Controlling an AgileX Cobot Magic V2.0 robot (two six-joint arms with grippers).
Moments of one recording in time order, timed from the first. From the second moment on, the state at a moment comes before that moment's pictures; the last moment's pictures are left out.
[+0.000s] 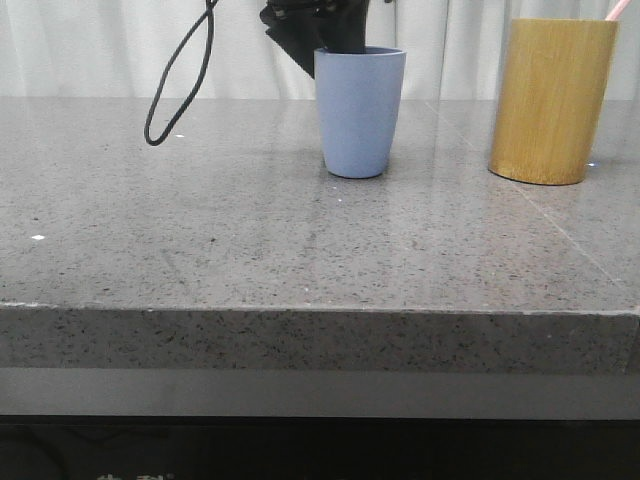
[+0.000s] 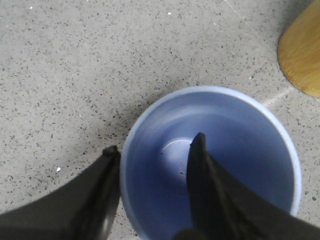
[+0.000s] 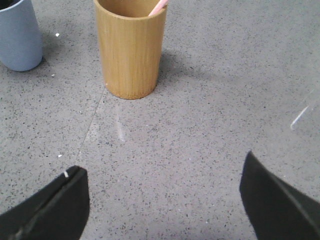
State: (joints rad) left arm -0.61 2.18 -2.30 -0.04 1.14 0.12; right arm 0.06 0.65 -0.75 0.00 0.69 -0.03
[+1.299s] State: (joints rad) left arm -0.61 1.39 -1.79 -0.07 1.16 0.12; right arm -0.21 1.53 -1.43 0.72 0.77 -0.40
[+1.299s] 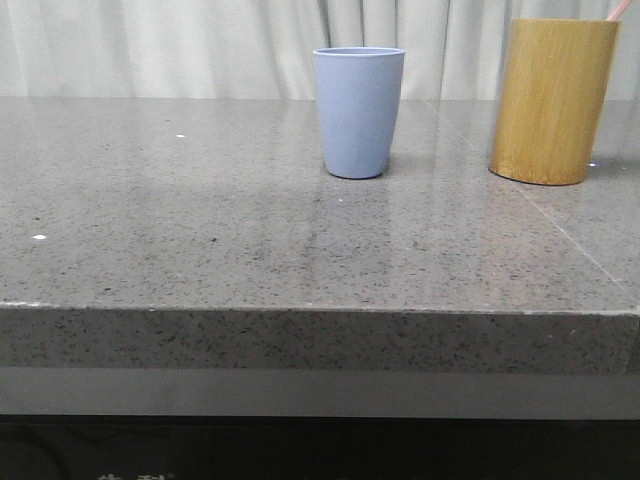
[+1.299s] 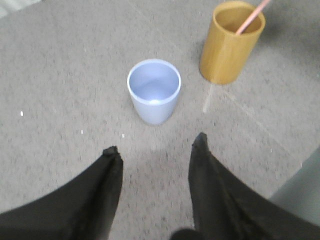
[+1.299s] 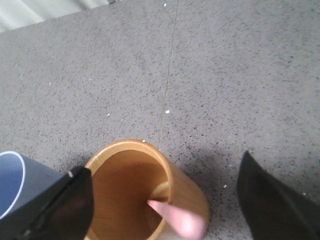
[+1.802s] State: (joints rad) left arm -0.61 0.81 -1.10 -0.07 1.06 0.11; right arm -0.21 1.56 -1.45 0.72 0.80 -0.42
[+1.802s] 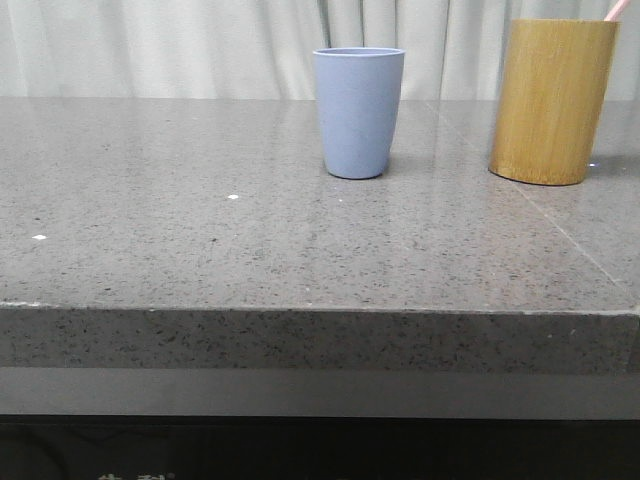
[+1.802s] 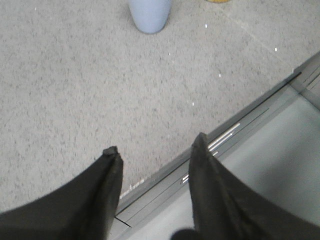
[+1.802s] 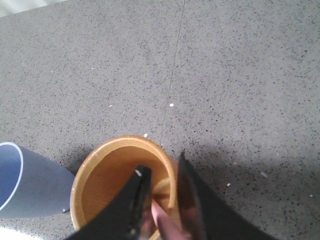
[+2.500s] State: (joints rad) left arm -0.61 0.69 -1.03 -0.07 1.06 0.10; right arm -0.21 1.50 -1.85 0.57 1.08 -0.43
